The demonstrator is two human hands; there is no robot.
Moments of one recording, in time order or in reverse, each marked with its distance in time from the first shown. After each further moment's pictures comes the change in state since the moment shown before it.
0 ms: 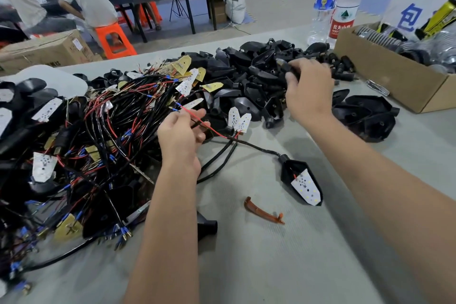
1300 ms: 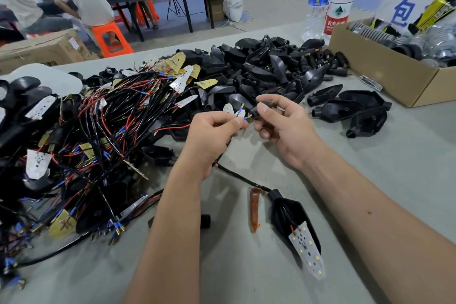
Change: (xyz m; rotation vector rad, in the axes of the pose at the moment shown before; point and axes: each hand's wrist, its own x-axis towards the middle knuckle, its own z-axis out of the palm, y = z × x) left_hand -0.017 -0.017 0.018 0.476 -0.496 0.191; right_hand -0.077 -0.004 0.001 1.365 -0.485 0.433
